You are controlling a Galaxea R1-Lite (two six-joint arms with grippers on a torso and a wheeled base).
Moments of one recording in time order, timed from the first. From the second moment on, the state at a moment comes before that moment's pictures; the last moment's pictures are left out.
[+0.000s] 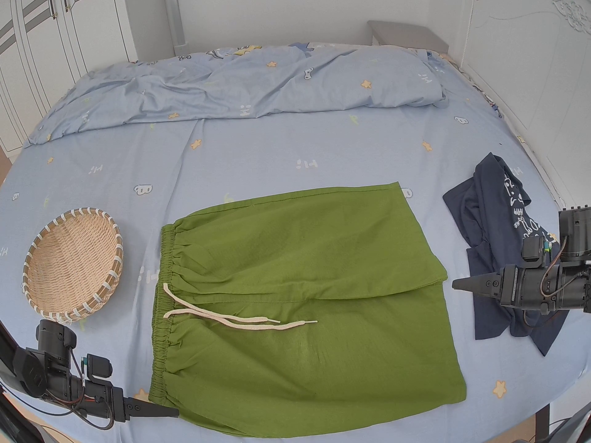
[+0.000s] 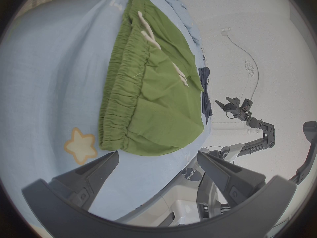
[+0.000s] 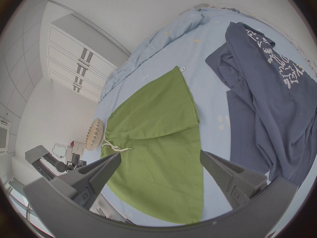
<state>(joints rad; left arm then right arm) 0.20 1.72 -0.10 -0.36 -0.96 0.10 0.13 1.48 -0.56 -0.28 0.48 0.33</state>
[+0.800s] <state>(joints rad) 0.22 1.92 -0.18 -0.50 -0.97 0.10 0.13 1.50 -0.55 -0.31 0.48 0.33</state>
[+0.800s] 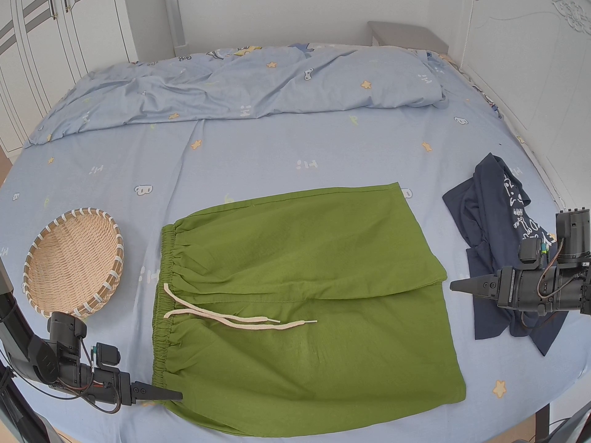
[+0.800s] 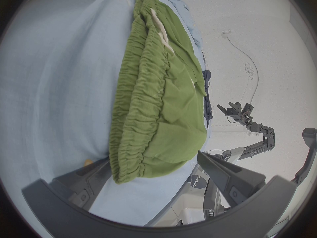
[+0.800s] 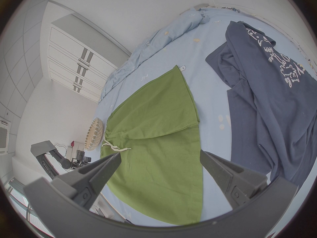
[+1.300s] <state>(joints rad) 0.24 1.94 -0.19 -0.51 -0.96 0.10 0.13 1.52 -0.53 -0.33 0.48 0.32</state>
